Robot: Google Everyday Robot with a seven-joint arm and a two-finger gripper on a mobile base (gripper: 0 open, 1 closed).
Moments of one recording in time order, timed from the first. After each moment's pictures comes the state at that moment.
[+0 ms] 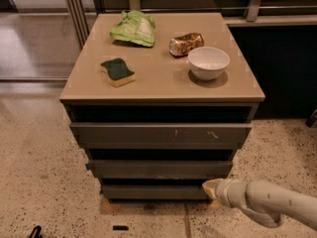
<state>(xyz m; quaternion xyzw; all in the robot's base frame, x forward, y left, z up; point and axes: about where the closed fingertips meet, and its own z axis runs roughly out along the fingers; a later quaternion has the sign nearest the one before) 0.516 -0.198 0.412 -0.29 0.88 0.13 0.35</state>
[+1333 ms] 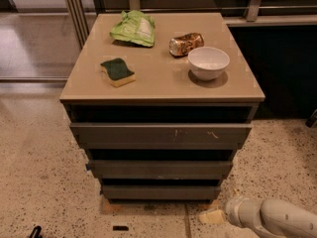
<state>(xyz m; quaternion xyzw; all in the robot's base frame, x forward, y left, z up) 0.446 -0.212 0.414 -0.25 0.89 0.17 0.34</state>
